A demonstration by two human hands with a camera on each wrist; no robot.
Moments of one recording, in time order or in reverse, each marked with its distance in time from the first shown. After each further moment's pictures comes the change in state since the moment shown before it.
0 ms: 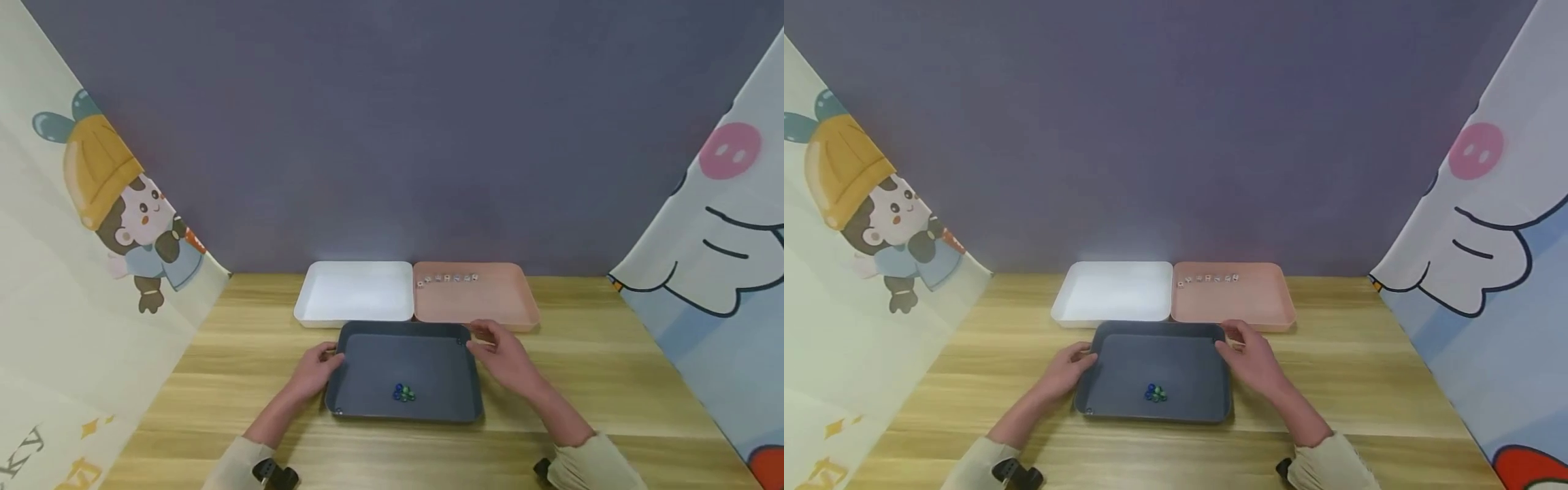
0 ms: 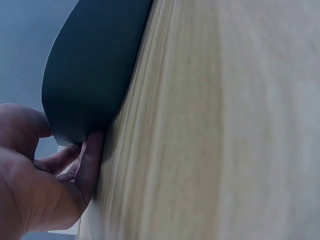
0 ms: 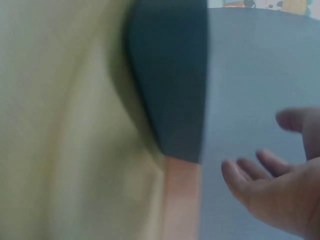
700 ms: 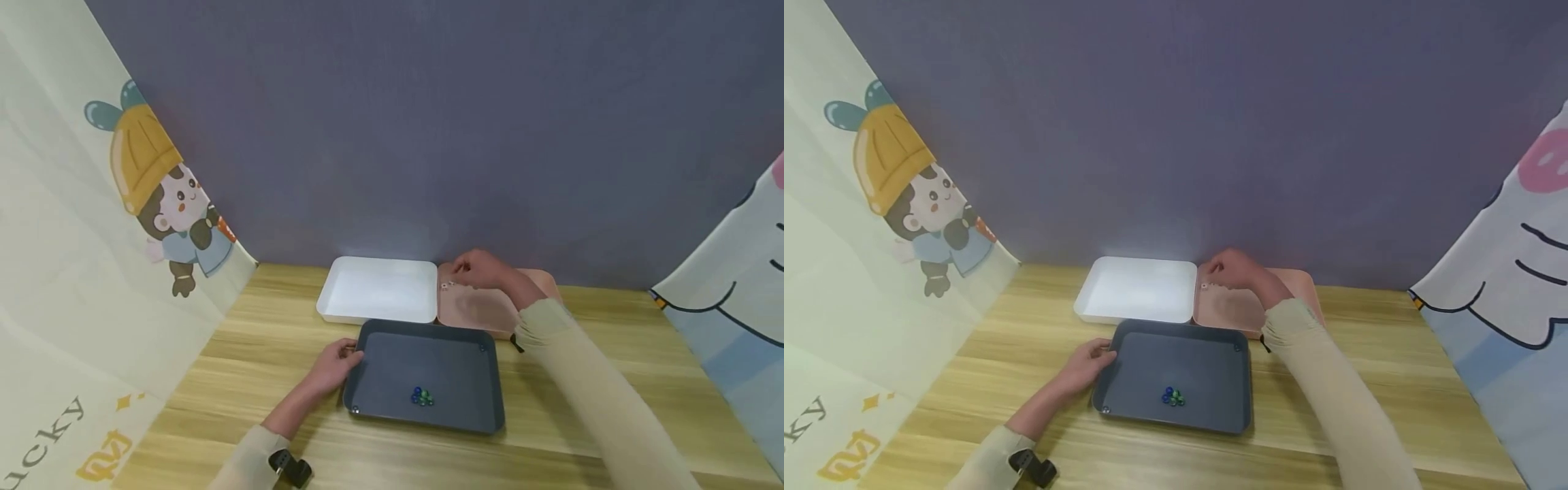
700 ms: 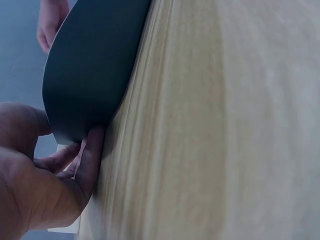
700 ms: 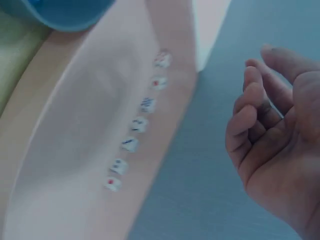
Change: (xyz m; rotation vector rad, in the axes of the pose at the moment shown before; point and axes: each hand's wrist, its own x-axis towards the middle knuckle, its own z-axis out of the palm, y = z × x) left_hand -0.001 0.001 0.000 -0.019 0.005 0.021; right_hand 0.199 -0.030 -0.022 -0.421 -0.374 -0.190
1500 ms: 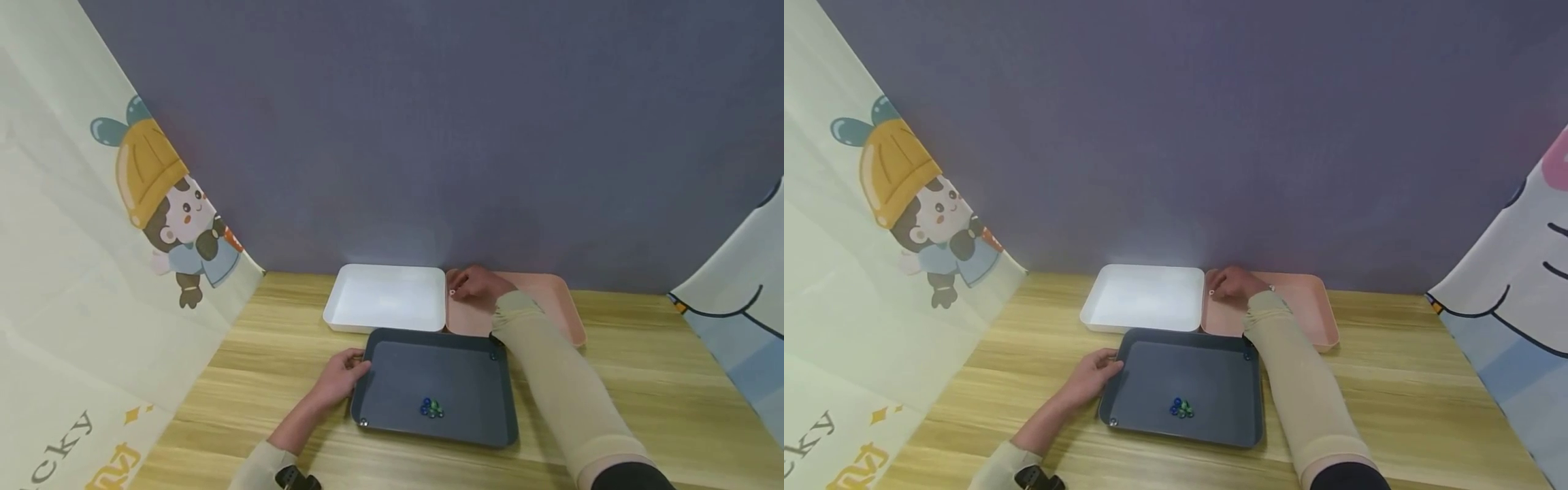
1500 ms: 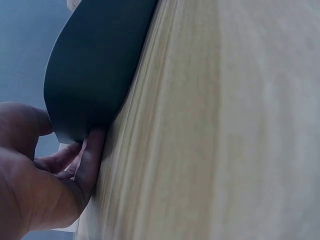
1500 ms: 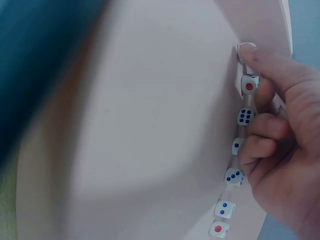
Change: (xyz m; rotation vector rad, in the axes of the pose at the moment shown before) left_hand -0.001 -0.003 0.000 -0.130 -0.057 -0.011; right_hand 0.059 0.070 0.046 0.186 -0.038 0.187
